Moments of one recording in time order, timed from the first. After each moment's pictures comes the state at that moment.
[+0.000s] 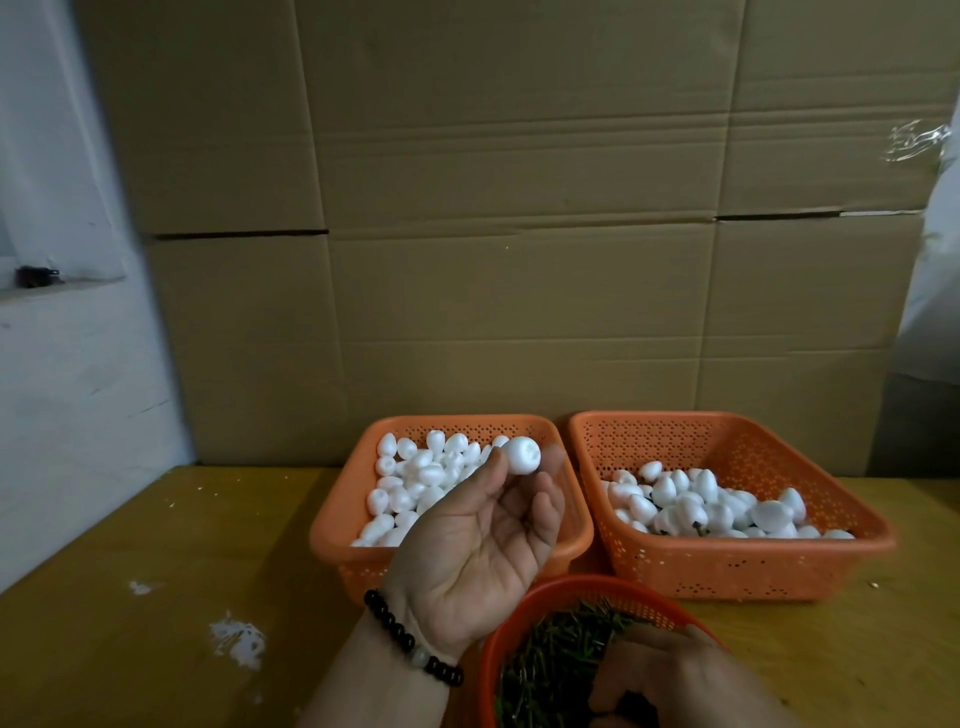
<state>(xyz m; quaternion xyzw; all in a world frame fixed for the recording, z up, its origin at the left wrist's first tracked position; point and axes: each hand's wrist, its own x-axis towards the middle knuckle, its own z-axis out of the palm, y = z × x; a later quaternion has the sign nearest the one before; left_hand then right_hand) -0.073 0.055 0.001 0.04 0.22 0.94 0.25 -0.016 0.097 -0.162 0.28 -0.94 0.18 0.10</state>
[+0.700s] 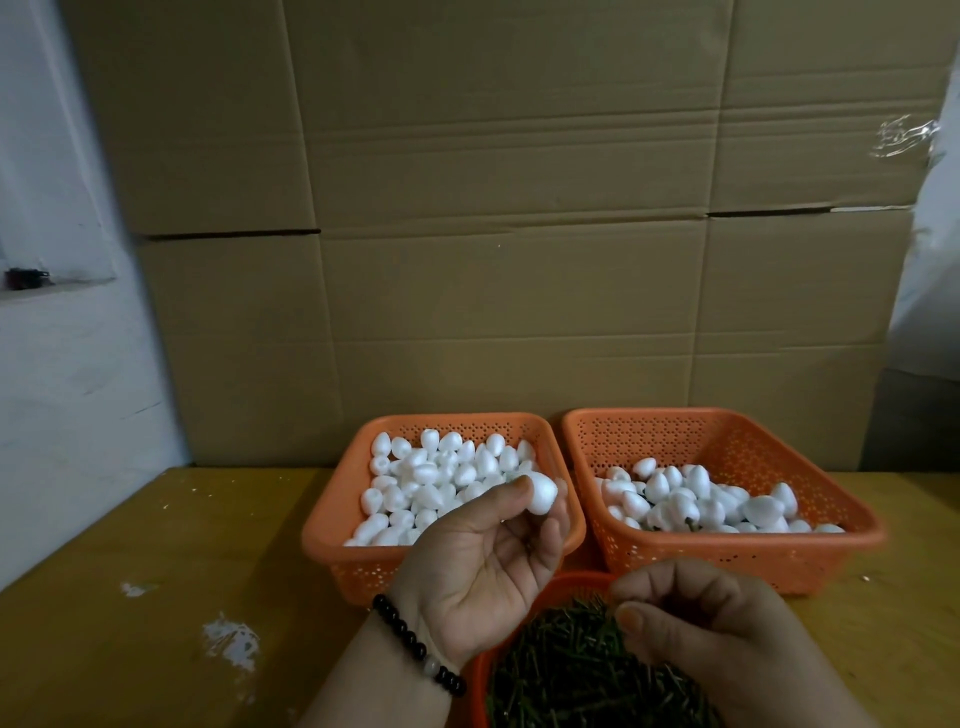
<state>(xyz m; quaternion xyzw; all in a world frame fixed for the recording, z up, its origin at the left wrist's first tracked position) -0.068 0.061 -0.005 0.03 0.25 0.93 0.28 -0.015 0.247 -0.031 0.12 -0.71 0.69 0.04</state>
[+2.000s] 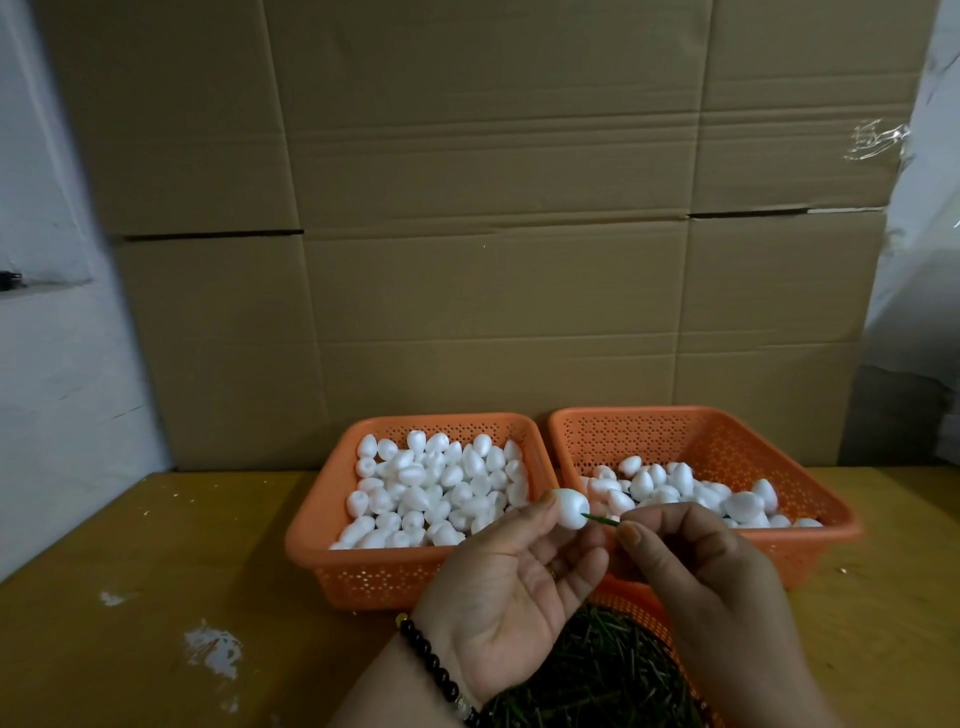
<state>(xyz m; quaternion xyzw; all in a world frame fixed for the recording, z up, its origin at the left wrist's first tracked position) -0.052 0.089 -0.011 0.04 0.34 0.91 0.24 -0.027 0.240 -0.032 0.08 -0.71 0.65 0.25</state>
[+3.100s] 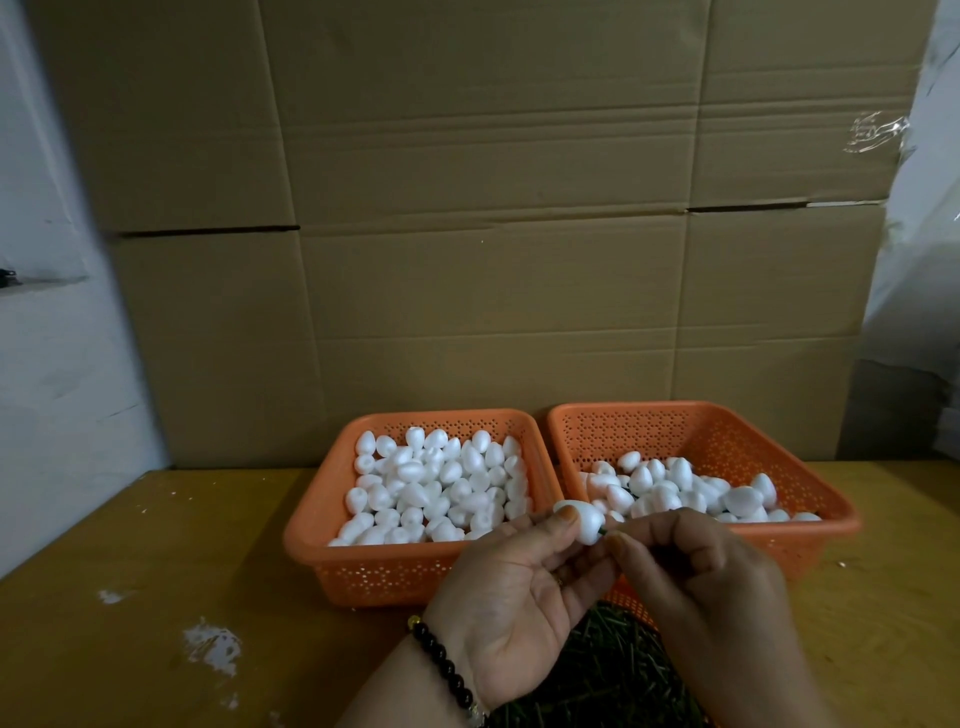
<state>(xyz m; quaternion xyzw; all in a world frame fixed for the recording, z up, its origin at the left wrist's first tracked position) -0.052 0.094 -0.020 0.04 0.35 0.90 0.24 -0.027 0.242 -0.036 0.13 -0.80 0.43 0.39</state>
